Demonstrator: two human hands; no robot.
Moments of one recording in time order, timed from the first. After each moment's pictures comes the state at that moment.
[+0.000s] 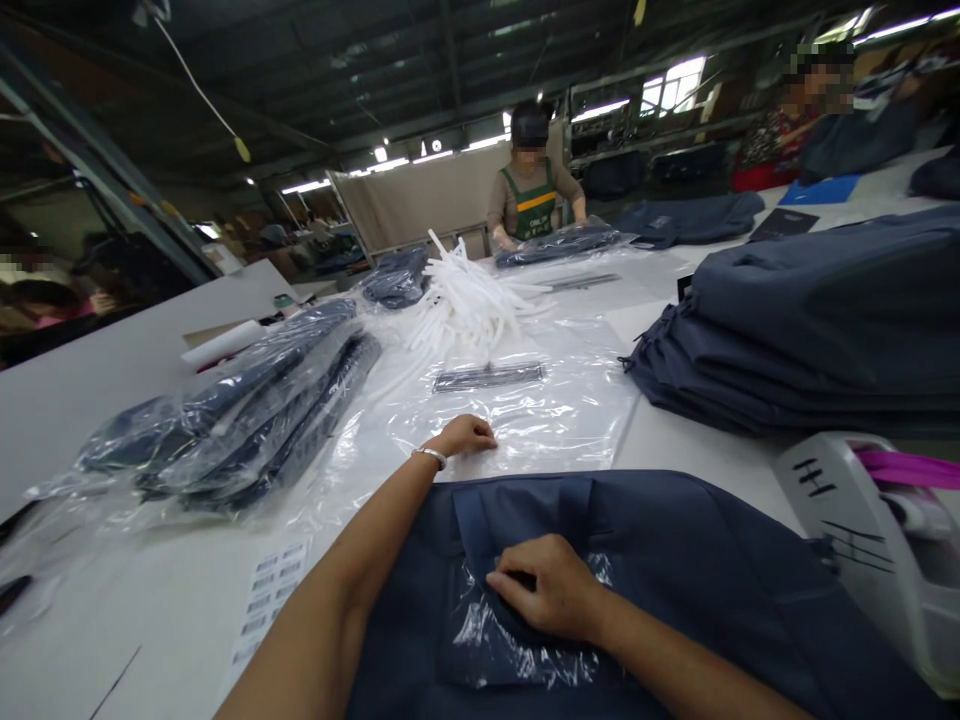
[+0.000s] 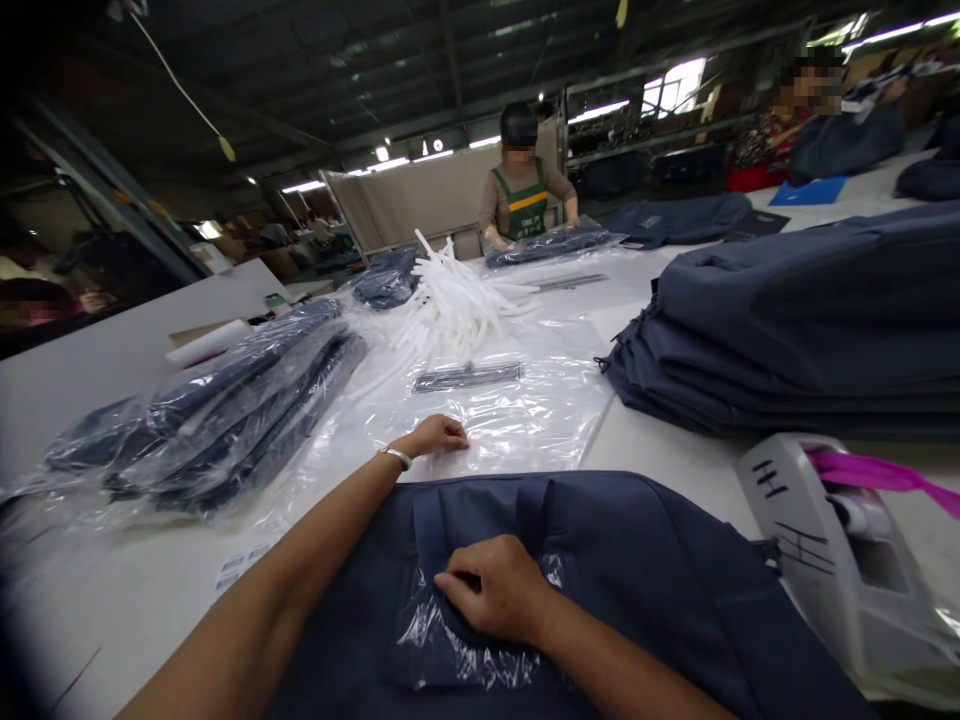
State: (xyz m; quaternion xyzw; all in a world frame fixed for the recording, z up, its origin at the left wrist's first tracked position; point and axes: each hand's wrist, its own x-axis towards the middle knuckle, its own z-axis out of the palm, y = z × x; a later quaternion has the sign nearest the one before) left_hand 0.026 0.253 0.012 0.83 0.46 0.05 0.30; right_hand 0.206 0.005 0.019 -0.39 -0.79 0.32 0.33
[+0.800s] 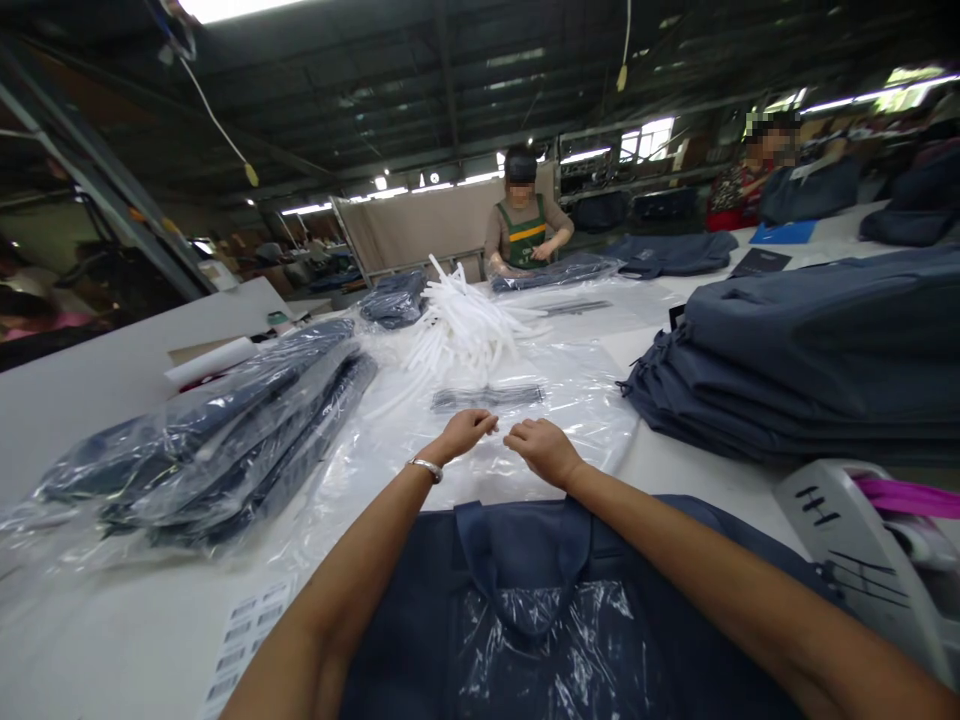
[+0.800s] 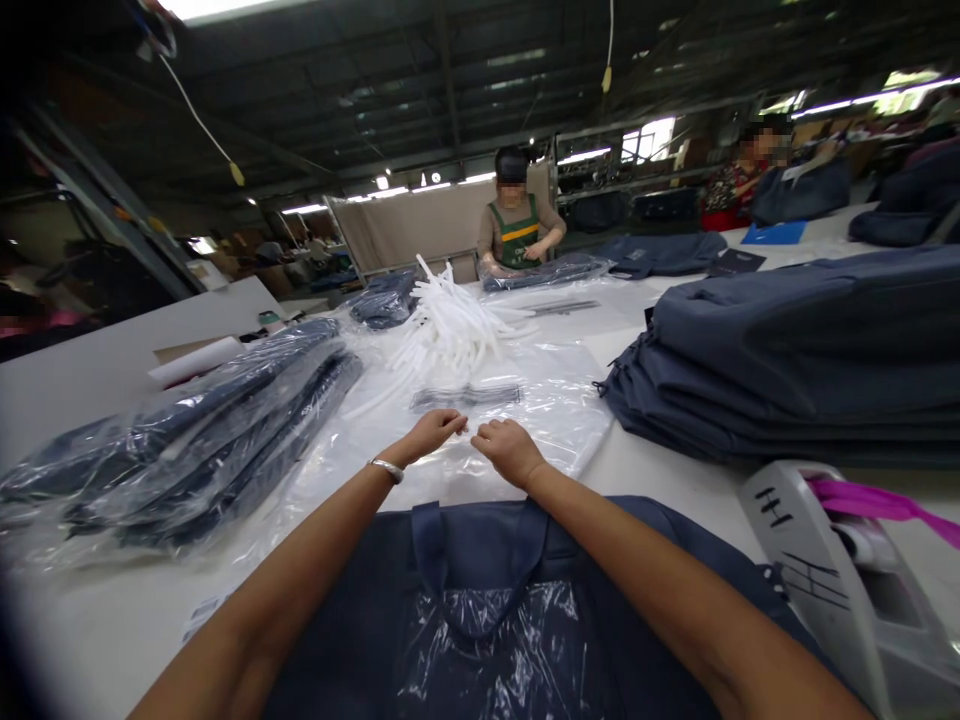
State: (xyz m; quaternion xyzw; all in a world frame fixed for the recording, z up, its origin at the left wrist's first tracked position) left_hand 0.043 0.271 0.051 0.84 0.45 0.20 0.25; right_hand 0.241 0.181 0.048 -0.43 -0.89 -0.07 0.14
